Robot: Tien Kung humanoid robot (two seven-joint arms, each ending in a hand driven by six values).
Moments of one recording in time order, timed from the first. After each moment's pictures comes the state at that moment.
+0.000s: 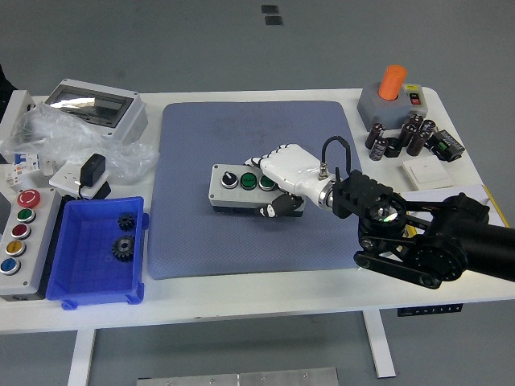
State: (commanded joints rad) left arm 0.03 0.18 -1.23 -0.18 0.99 -0.02 0.09; right arm 0.98 -0.32 0.05 1.17 -1.80 -0.27 -0.21
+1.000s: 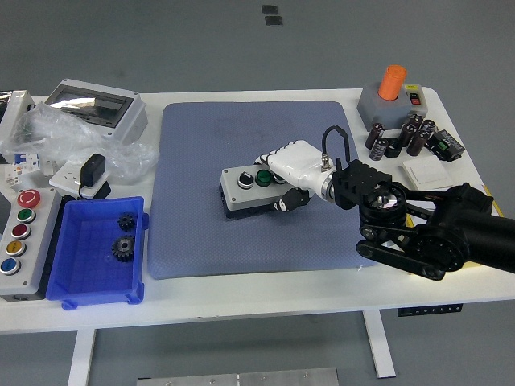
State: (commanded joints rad) left arm 0.03 0.19 -1.24 -0.18 1.00 -0.02 0.10; right arm 1.00 -0.32 0.06 1.17 -1.80 -0.15 -0.25
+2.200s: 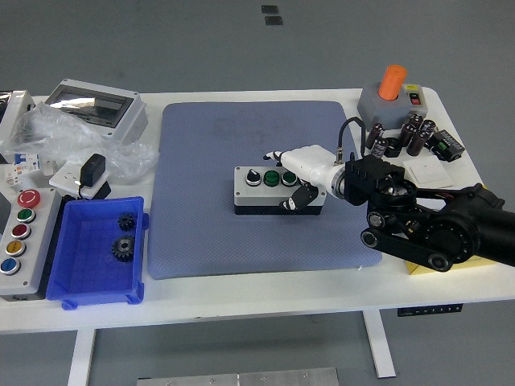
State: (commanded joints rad) left arm 0.03 0.18 -1.24 -0.18 1.00 -0.03 0.09; right arm 1.01 -0.36 0.09 1.18 -1.55 -0.10 -0.27
